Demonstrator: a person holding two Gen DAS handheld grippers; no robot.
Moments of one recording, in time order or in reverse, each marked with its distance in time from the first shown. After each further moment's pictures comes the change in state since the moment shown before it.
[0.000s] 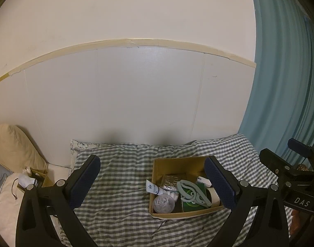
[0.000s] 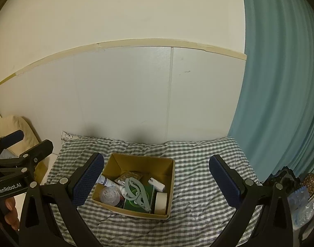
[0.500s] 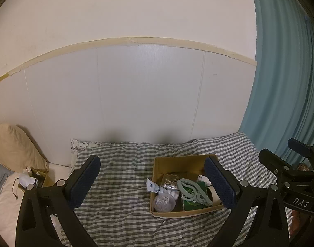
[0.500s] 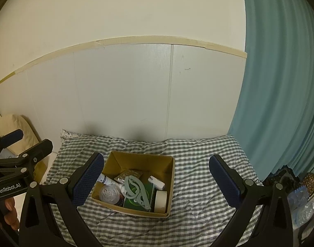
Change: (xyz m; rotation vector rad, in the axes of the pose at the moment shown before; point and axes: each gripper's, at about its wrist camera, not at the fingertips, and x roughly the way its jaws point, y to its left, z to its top) left arm 0.000 -0.001 0.000 0.002 0.009 0.007; right arm 0.005 0.000 -0.001 -0.007 0.014 0.001
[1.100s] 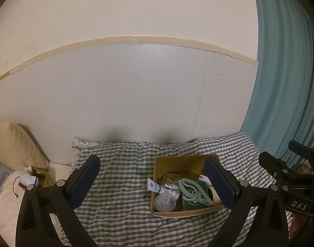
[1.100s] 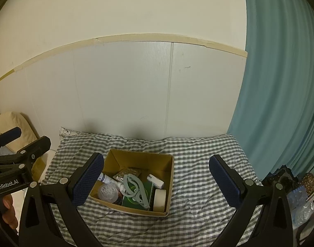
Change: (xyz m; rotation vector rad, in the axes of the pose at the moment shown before) left arm 0.002 0.002 -0.002 -0.006 0.007 0.005; right arm 0.000 0.000 -0.001 -0.007 0.013 -0.006
